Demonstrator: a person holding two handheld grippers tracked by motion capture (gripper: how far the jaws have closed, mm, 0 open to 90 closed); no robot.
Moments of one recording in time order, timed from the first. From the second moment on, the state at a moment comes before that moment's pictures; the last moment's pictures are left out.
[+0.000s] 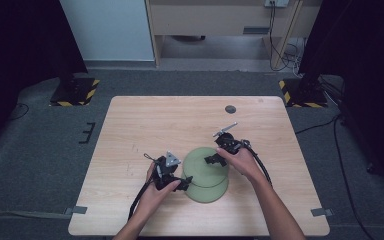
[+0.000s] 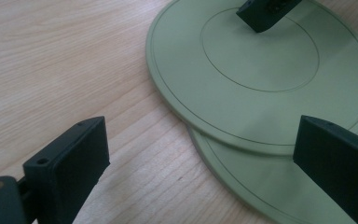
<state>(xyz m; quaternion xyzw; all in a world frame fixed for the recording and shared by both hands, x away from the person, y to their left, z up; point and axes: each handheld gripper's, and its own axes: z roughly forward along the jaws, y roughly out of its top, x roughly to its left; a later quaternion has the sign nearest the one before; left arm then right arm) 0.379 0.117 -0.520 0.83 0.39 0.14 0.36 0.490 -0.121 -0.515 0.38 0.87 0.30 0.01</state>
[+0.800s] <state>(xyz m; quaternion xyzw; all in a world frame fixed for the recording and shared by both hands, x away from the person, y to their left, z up) 0.379 0.113 -0.530 0.84 0.39 0.15 0.36 0.487 -0.120 -0.515 0.38 0.87 0.31 0.00</state>
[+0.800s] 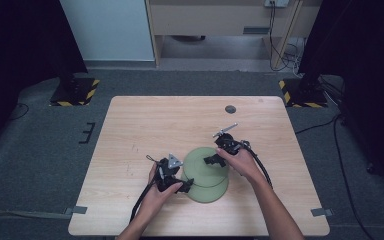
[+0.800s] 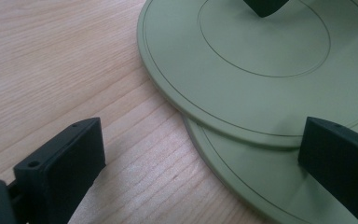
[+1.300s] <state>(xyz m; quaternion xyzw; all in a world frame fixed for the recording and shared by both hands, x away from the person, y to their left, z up) 0.377 0.110 -0.528 0.84 0.39 0.16 0.35 0.482 -0.124 -0.508 0.38 0.87 0.32 0.02</state>
